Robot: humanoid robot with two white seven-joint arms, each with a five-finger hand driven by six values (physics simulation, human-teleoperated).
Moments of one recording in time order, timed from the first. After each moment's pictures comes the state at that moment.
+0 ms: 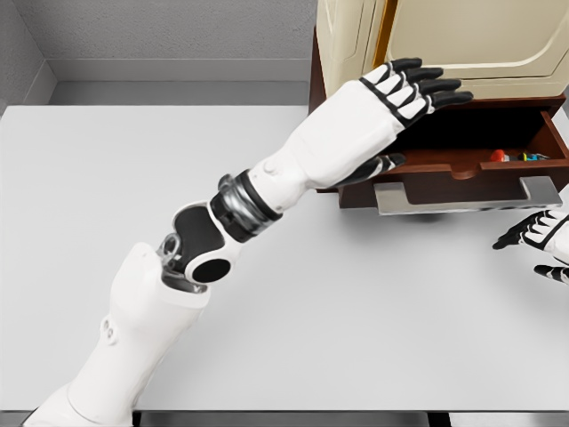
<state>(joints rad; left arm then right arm) -0.45 0.02 -0.50 -1.79 -0.80 -0.43 -0.12 0.45 -1.28 -0.06 -1.73 0.34 -0.61 -0.08</state>
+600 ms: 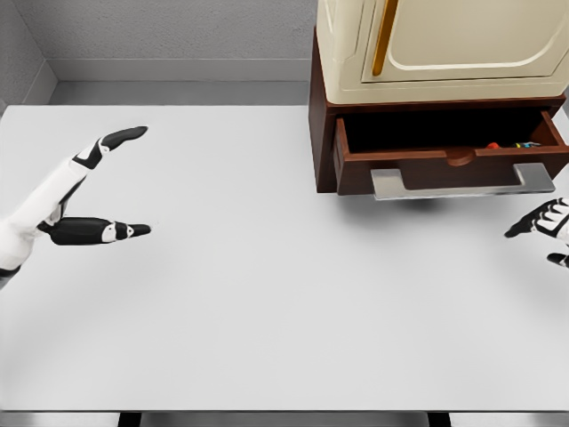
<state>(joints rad) 0.02 0.81 -0.20 -1.78 0.18 -0.61 -0.13 0.43 -1.33 -0.06 -1.69 0.32 -0.61 -0.08</state>
